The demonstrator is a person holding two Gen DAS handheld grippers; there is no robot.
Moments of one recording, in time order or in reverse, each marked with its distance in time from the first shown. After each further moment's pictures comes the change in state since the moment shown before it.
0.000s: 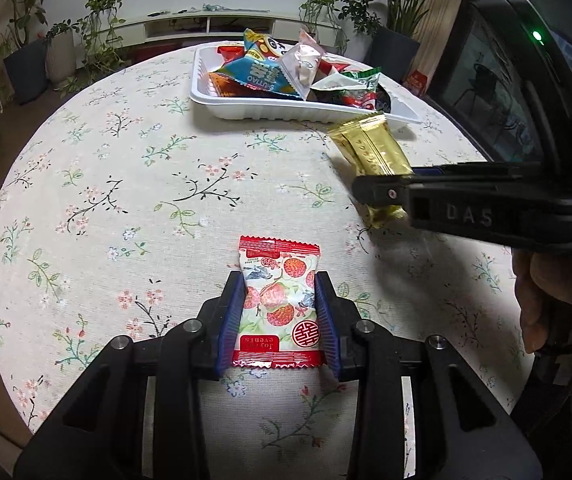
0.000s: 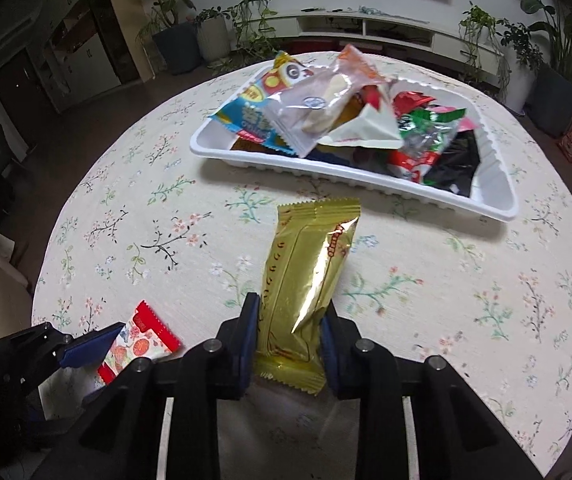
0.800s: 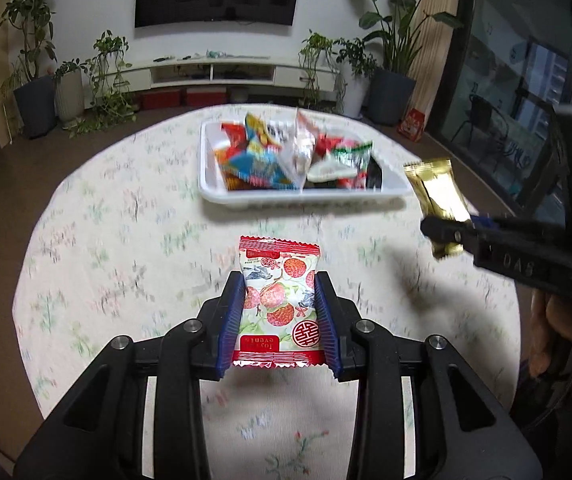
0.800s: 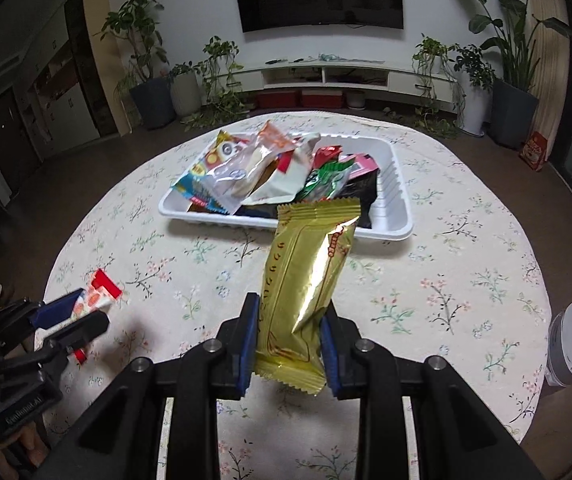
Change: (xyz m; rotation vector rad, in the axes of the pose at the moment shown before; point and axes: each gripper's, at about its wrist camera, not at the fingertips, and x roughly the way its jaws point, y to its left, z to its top) left arm -0.045 -0.005 0.043 0.020 -0.183 0.023; right arm -0.066 -0.040 -0.015 0.083 -0.207 -0.077
